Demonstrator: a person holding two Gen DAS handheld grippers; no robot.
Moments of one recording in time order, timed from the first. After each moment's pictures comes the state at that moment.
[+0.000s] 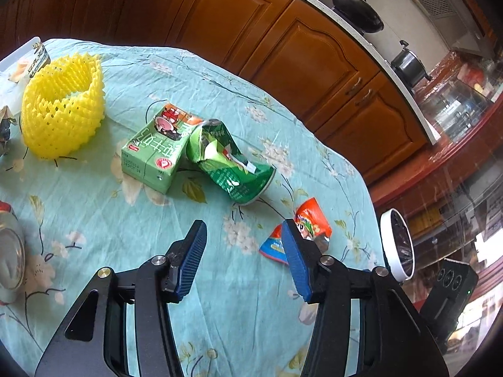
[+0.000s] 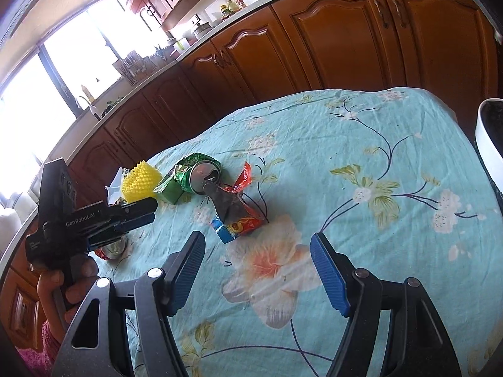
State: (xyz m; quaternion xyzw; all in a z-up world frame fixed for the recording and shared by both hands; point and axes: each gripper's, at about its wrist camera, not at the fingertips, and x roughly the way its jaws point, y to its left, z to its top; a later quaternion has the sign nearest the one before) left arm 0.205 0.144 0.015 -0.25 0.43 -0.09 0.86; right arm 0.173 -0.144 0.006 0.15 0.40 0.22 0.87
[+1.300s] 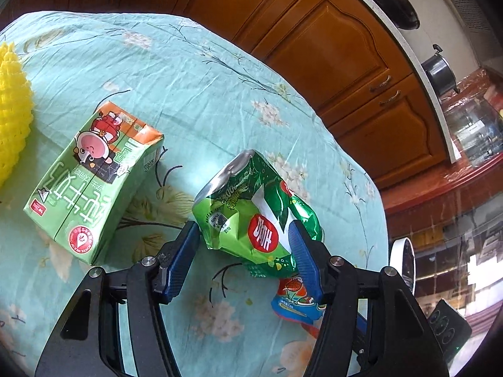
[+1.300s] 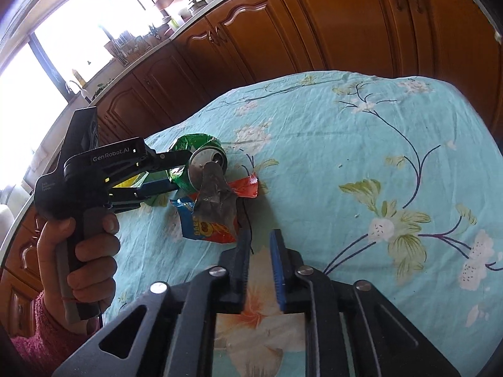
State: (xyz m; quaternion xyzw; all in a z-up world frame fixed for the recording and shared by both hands) left arm 0.300 0.123 -0.018 -0.28 0.49 -0.08 0.82; right arm 0.221 -0.136 -0.012 0.14 0.44 0.23 0.85
